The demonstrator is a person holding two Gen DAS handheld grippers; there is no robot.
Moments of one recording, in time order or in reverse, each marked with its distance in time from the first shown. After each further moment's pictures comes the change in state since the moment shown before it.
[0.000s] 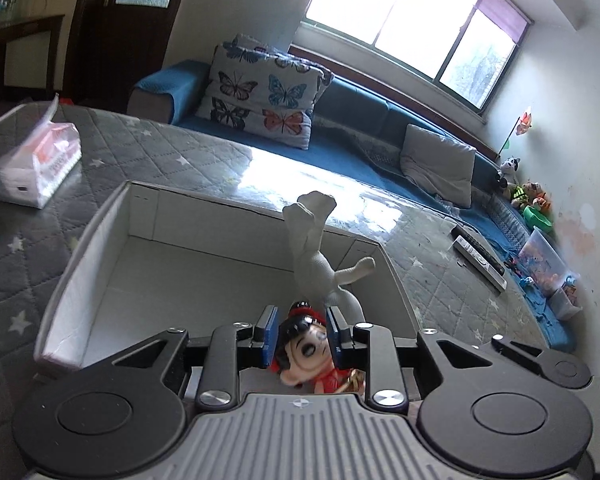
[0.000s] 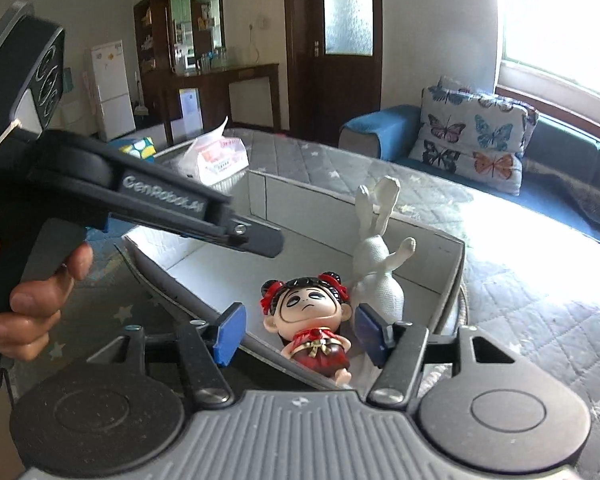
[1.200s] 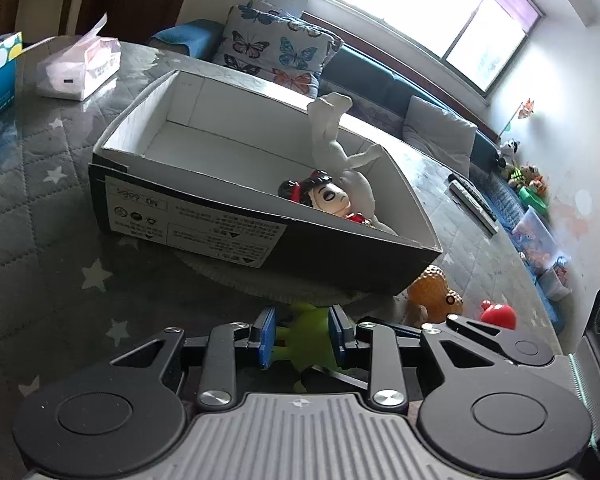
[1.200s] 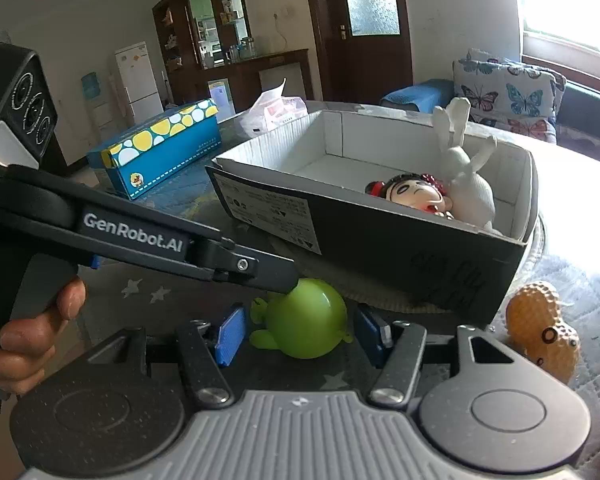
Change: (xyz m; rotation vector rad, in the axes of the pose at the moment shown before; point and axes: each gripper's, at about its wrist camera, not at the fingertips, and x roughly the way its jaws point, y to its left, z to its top) left arm -0.036 0.023 -0.092 -0.071 0.097 -0.026; right arm -0.005 0.051 -0.069 0.058 0.055 0.124
